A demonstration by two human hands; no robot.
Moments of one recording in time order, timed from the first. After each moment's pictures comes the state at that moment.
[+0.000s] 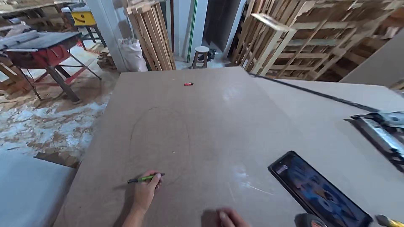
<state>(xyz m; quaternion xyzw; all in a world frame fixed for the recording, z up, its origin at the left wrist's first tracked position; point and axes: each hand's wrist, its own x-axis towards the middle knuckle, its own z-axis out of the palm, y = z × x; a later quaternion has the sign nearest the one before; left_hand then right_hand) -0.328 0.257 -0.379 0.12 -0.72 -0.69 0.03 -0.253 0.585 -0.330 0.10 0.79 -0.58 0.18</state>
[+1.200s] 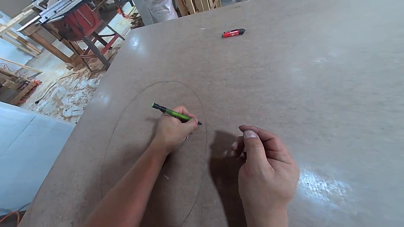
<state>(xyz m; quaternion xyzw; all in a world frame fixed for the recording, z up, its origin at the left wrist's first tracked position) -0.595 0.344 -0.395 0.13 -0.80 -0.58 0.02 -0.568 0.527 -0.410 0.04 0.65 -0.74 -0.16</state>
